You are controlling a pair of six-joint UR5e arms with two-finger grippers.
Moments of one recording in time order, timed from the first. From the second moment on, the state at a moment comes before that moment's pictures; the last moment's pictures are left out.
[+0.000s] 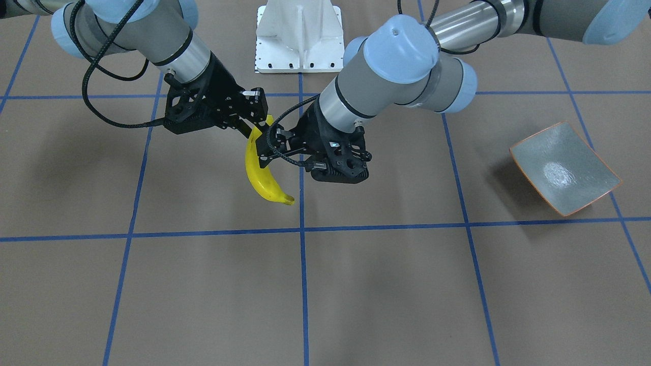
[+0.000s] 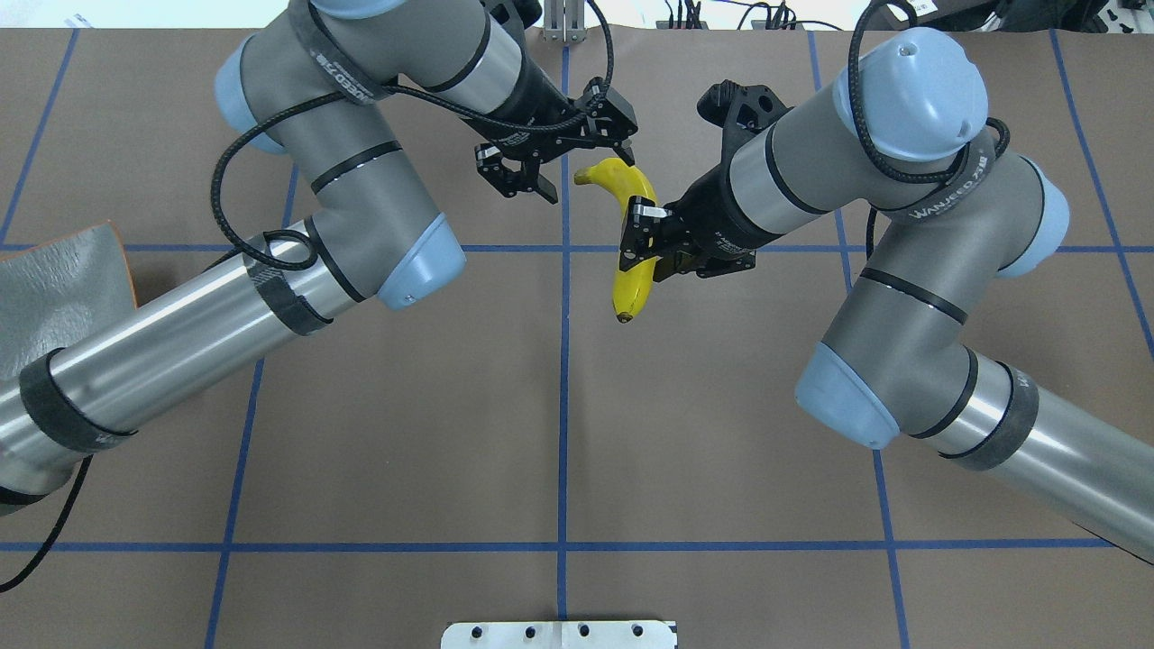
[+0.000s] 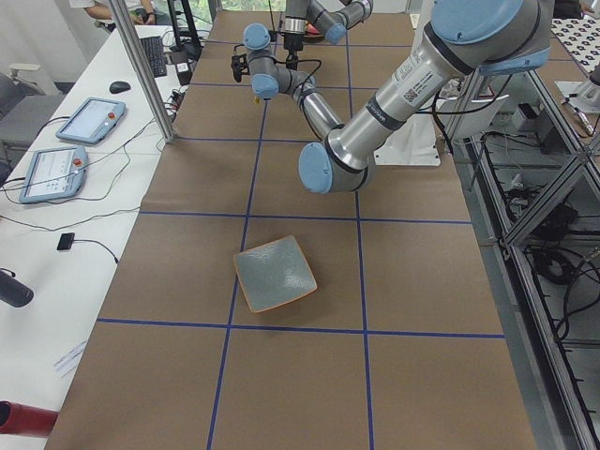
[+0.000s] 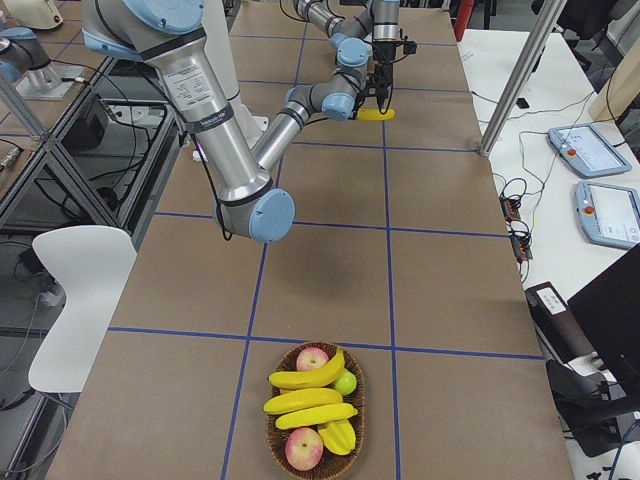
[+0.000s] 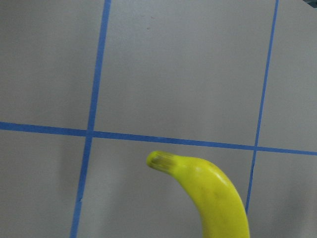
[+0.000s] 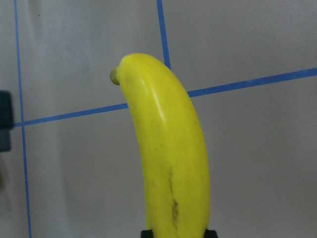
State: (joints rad) left arm -0.76 -2.52 -1.37 -2.11 -2.25 -1.52; right arm 0.72 -1.02 1.85 -1.25 2.15 1.40
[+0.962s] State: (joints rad) left arm -0.70 -2.55 -1.32 -2.17 -2.18 -1.60; right arm 0.72 -1.02 1.86 -1.22 2.15 1.43
